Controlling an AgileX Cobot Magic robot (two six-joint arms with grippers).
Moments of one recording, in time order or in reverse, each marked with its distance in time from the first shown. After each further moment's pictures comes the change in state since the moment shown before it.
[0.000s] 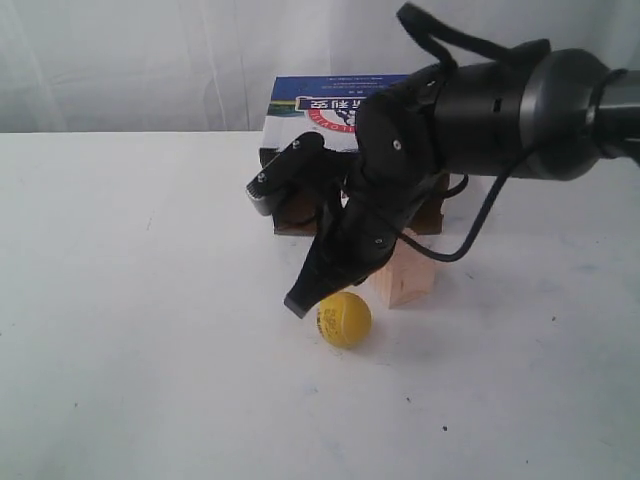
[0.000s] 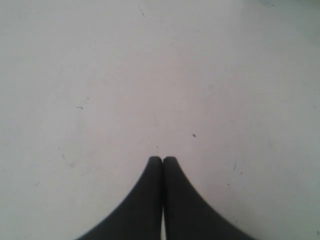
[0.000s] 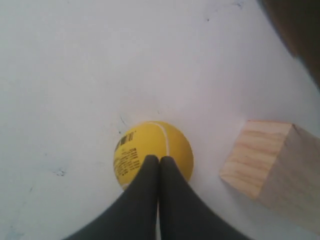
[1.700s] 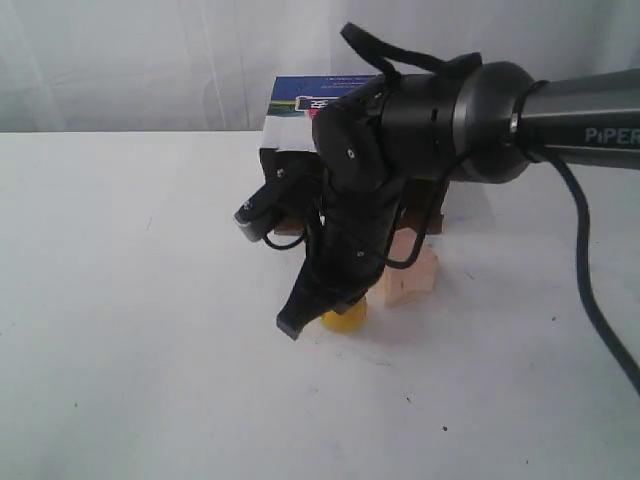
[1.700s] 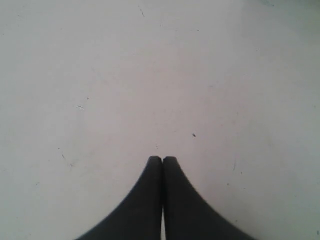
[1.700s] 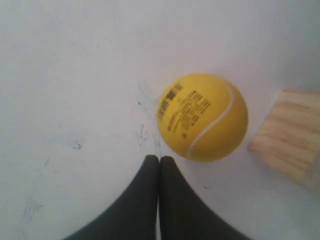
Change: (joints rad) left arm 0.000 0.000 0.000 0.000 0.000 0.000; right arm 0.036 0.088 -0.084 -0.024 0.173 0.063
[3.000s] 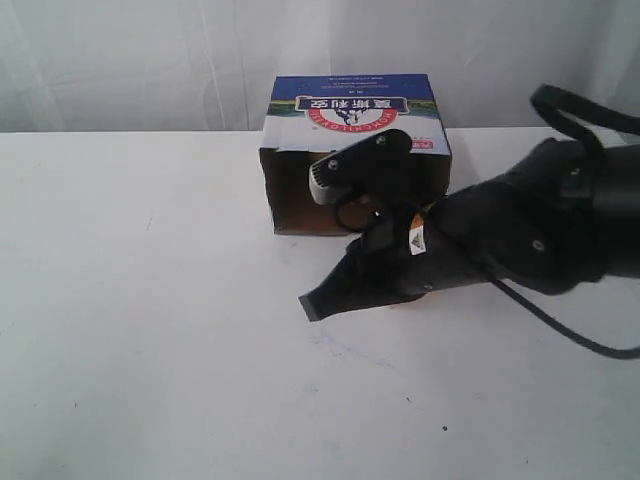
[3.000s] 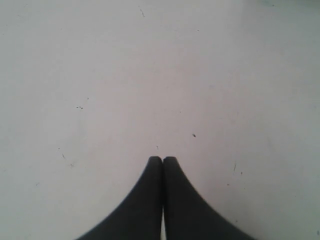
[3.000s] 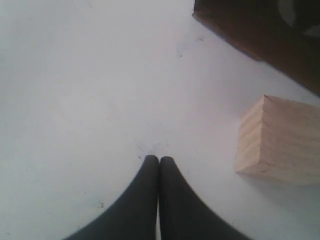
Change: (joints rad) left arm 0.000 0.000 0.000 0.000 0.000 0.000; right arm -0.032 -0.386 0.495 0.014 -0.631 0.270
